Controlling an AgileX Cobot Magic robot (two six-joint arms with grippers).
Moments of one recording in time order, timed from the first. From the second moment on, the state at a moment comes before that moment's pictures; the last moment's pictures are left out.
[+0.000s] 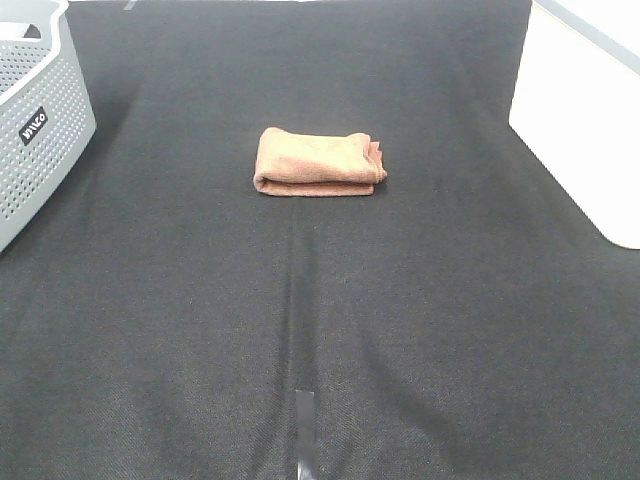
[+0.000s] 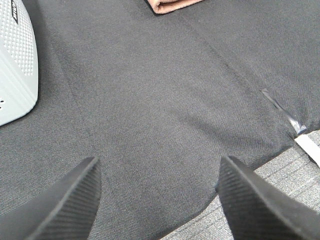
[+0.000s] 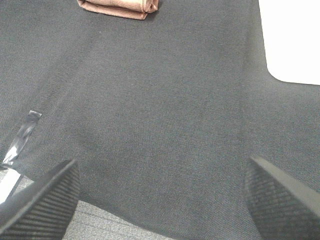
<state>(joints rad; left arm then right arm) -0.17 0.11 -0.50 -0.22 1.06 0.27 0.18 0.09 -0.51 0.08 1.07 -0.11</state>
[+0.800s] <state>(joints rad) -0.02 0.00 -0.50 -0.22 1.06 0.27 -0.02 0.05 -0.51 0.08 1.07 -0.11</state>
